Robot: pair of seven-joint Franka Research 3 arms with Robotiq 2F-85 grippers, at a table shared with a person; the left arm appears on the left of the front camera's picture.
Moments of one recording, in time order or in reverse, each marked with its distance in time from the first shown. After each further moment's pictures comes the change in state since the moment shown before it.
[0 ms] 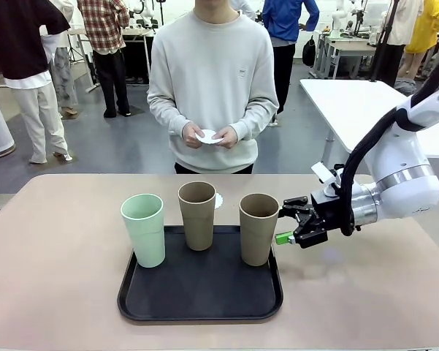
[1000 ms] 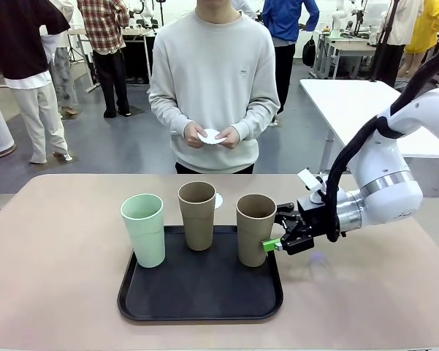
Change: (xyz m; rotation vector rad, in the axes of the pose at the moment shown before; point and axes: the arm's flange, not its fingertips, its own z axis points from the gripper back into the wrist) left arm 0.000 0.000 0.000 0.000 0.000 0.000; right arm -0.009 -0.004 -0.033 0.040 -0.031 0.001
